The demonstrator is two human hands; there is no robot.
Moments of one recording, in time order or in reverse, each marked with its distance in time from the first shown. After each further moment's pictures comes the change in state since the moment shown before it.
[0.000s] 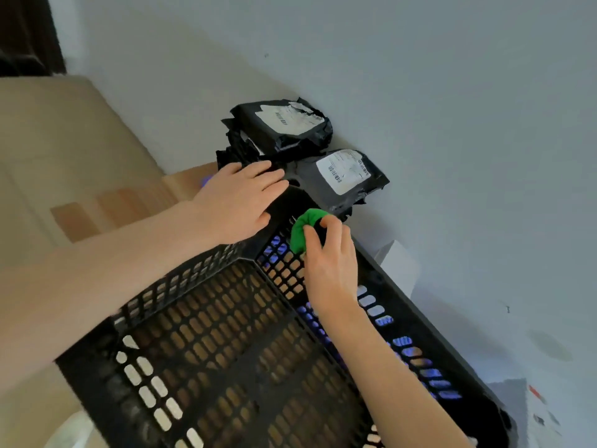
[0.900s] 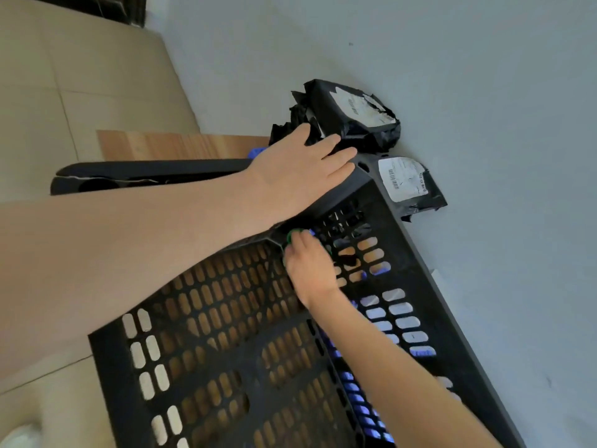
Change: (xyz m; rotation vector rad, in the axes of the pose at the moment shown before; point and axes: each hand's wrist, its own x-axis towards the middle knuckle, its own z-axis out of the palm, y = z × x) left_hand -0.017 0.016 0.006 0.418 -0.087 -0.047; right_hand -0.004 -0.020 0.117 -0.403 -0.449 -0.645
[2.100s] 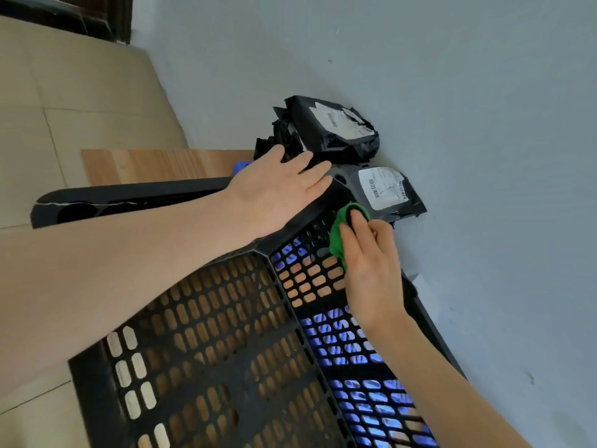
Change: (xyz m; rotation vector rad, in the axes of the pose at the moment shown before) left_hand 0.005 0.004 0.007 -0.038 0.038 -0.028; right_hand -0.069 0.068 -0.084 0.102 0.373 0.336
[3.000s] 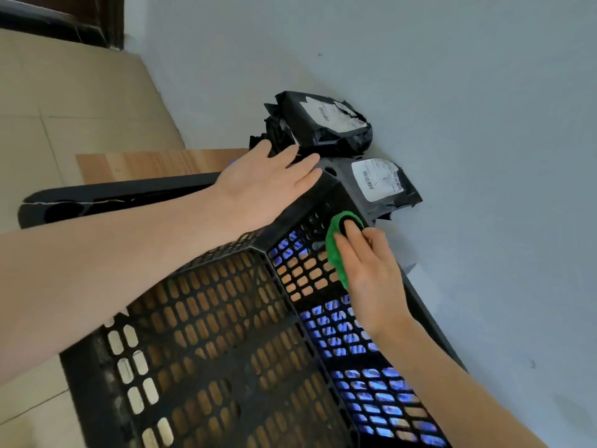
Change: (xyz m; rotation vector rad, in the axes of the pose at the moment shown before) left_hand 0.001 0.002 0.004 0.057 0.068 -0.003; right_hand -0.022 0.014 0.001 -0.085 -0.065 -0.099
